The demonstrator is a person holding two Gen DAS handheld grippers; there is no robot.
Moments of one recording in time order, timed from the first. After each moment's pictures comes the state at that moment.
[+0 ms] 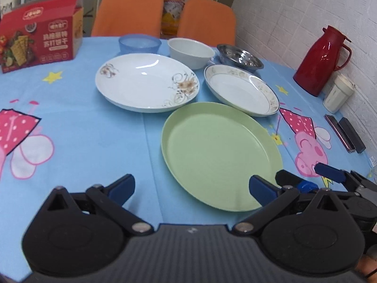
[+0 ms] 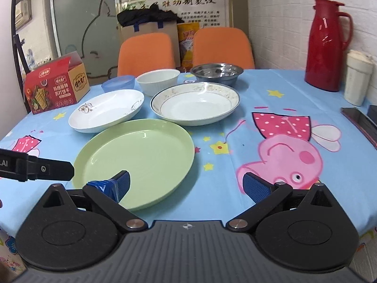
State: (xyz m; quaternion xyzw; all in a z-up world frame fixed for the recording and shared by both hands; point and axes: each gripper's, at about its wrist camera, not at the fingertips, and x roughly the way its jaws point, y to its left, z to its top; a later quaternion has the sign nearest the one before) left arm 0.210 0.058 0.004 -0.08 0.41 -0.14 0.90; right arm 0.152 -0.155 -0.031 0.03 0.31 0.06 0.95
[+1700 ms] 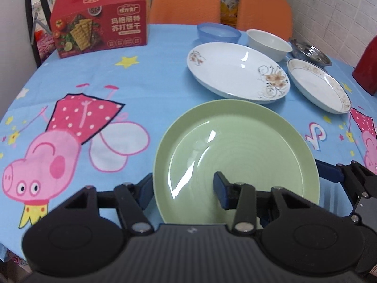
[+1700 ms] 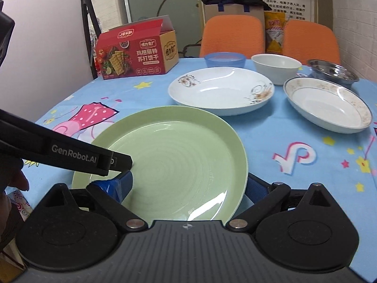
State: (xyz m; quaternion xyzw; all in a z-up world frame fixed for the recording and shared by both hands) left arm 0.207 0.137 -0.009 -0.05 0.45 0.00 0.89; right arm 0.179 -0.019 -0.053 -0.02 0.33 0.23 0.92
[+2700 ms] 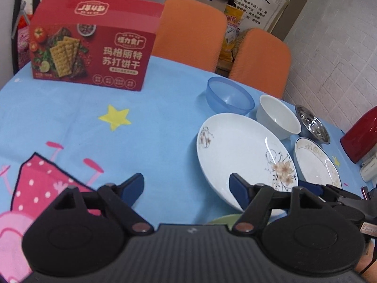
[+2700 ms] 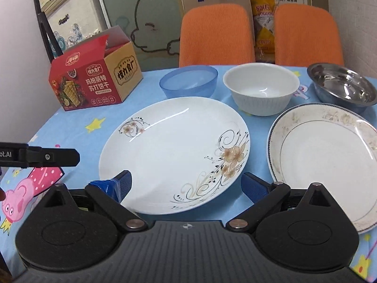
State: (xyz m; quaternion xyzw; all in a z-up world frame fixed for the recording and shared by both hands) left arm 0.319 0.201 -0.002 -0.16 0.39 -0.06 0.90; right arm 0.329 -0.042 -0.037 0.03 0.37 0.22 0.90
